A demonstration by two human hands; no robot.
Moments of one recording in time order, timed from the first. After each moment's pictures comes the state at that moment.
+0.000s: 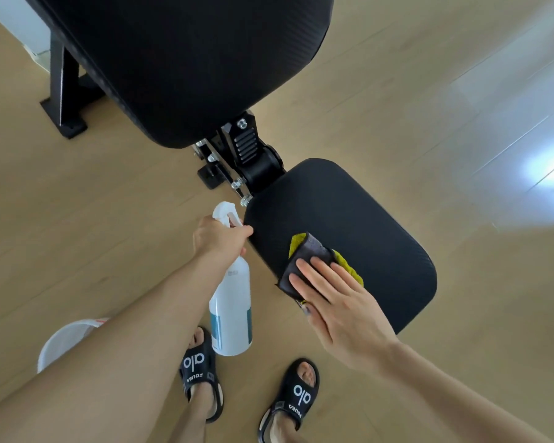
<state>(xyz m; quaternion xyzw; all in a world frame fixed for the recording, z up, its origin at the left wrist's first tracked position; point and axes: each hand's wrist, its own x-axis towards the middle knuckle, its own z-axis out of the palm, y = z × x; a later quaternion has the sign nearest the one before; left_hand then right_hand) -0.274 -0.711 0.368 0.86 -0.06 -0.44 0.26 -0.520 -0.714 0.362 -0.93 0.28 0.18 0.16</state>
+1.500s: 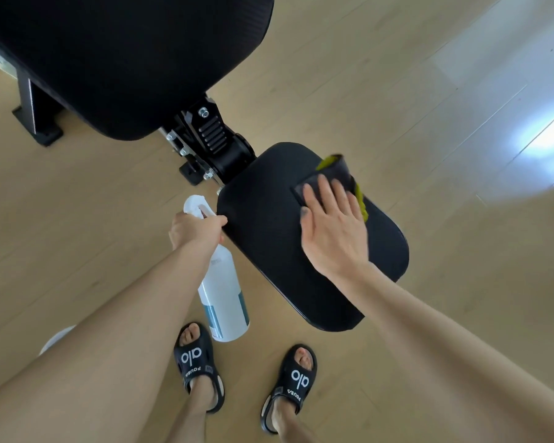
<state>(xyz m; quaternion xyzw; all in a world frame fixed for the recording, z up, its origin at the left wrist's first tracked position) -0.291 -0.715 0.358 0.88 0.02 -0.39 0.26 -0.487 -0.782 0.356 -0.84 0.53 0.08 0.12</state>
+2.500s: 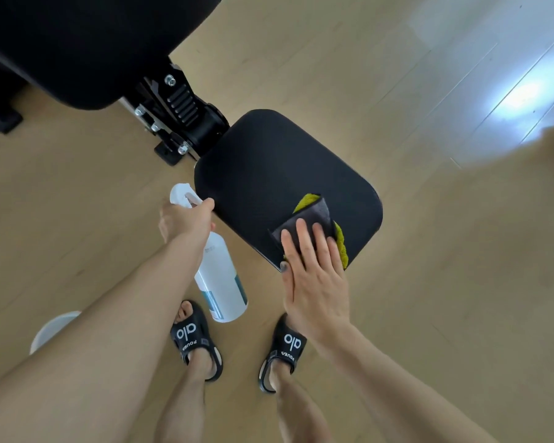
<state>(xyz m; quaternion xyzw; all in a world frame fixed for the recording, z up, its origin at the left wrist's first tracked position) -0.322 -0.692 0.372 0.87 0.02 -0.40 0.29 -0.539 -0.646 0.360 -0.83 0.53 0.10 0.12</state>
